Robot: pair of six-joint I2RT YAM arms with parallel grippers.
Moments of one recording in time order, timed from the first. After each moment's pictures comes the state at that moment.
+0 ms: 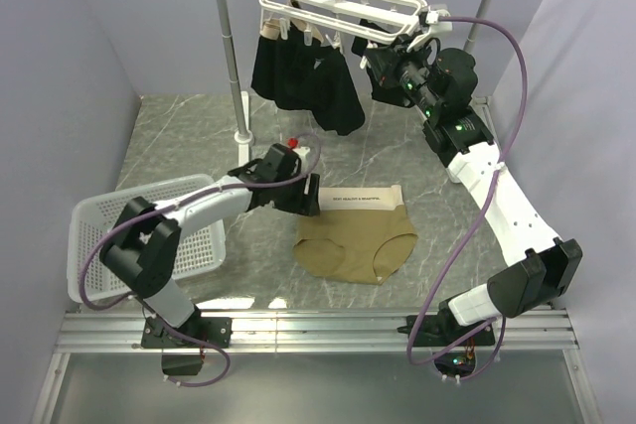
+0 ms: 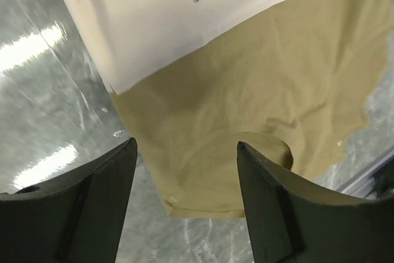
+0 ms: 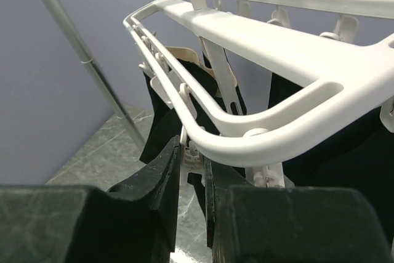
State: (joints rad) left arm -0.64 1.60 1.07 -0.32 0.20 -0.38; right arm 0.36 1.44 1.55 0.02 -0.13 0.25
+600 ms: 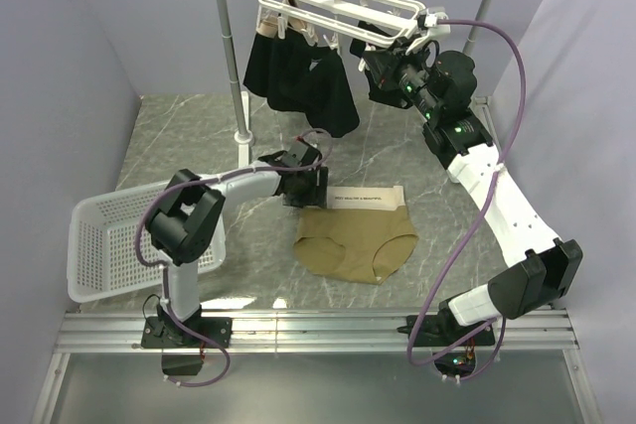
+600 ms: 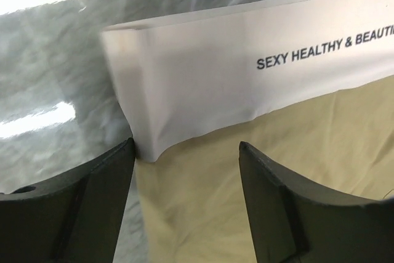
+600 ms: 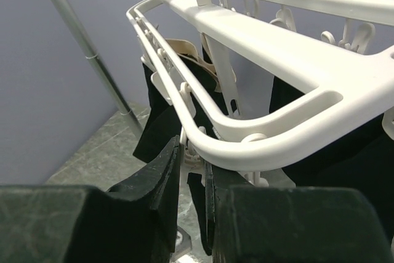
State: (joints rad) left arm -0.66 1.91 1.28 -0.39 0.05 -0.56; right arm 0.36 1.44 1.53 0.03 -0.15 0.24
